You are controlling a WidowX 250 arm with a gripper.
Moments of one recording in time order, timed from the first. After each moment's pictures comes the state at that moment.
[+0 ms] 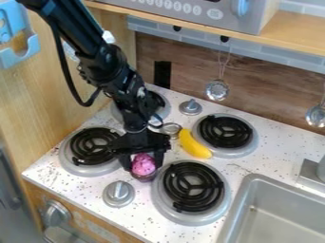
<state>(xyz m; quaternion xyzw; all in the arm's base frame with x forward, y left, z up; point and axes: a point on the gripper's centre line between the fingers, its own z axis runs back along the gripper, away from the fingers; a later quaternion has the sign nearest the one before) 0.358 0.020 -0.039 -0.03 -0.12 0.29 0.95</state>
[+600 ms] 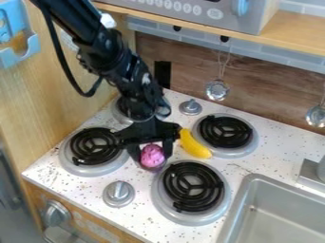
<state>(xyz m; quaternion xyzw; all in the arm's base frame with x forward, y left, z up) 0.367 0.005 -0.008 -0.05 -0.15 0.28 0.95</state>
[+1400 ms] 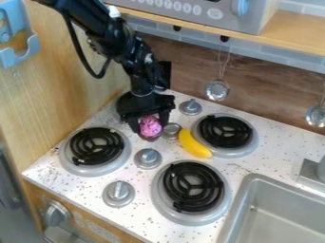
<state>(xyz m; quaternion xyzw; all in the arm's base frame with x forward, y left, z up) 0.424 0.046 -0.006 -0.03 -0.18 0.35 0.92</state>
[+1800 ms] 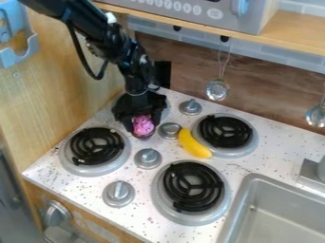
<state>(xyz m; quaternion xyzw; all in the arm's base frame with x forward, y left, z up) 0.435 0.075 -0.021 -0.01 -0.16 0.38 0.91</state>
